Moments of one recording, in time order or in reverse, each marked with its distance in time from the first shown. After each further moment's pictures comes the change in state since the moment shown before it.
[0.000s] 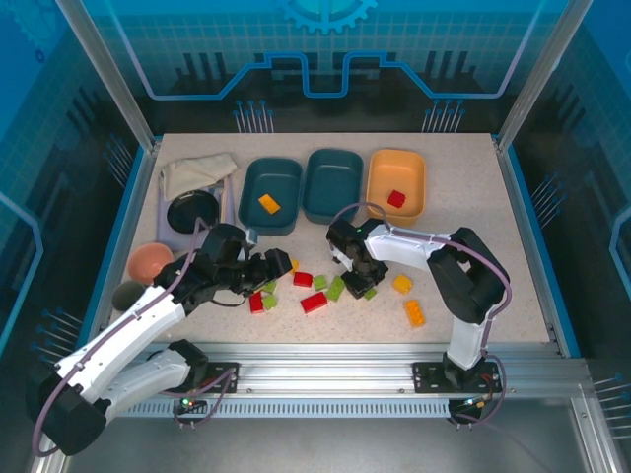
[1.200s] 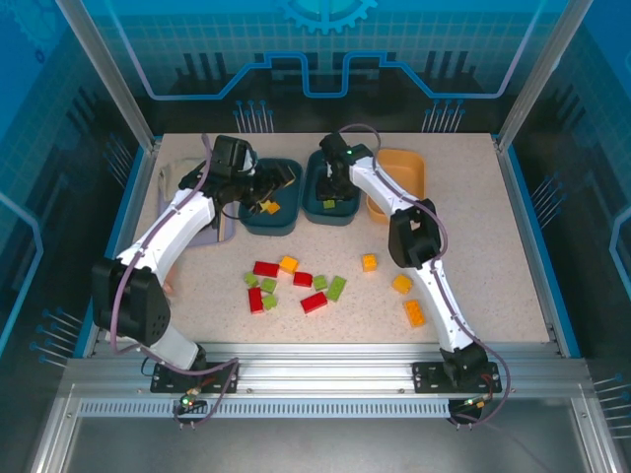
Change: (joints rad) left arm 0.296 0.653 0.632 0.016 0.085 0.091; right arm -0.255 0.791 1.328 -0.150 -0.140 0.330
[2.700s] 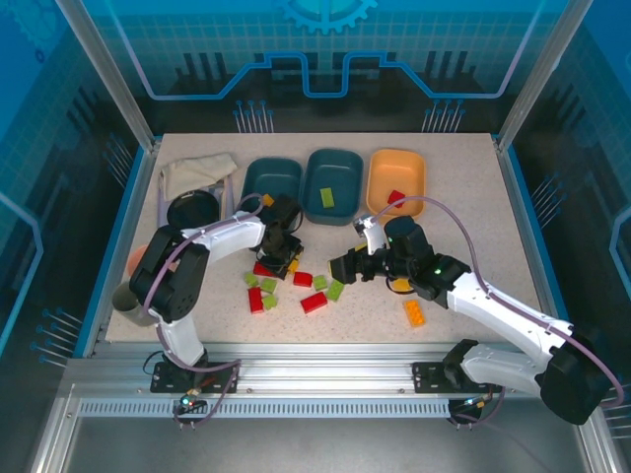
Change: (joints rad) left arm -0.252 0.233 -0.212 -0.142 -0.229 -0.642; right arm 0.205 -1.530 -1.753 0.872 -0.264 -0.020
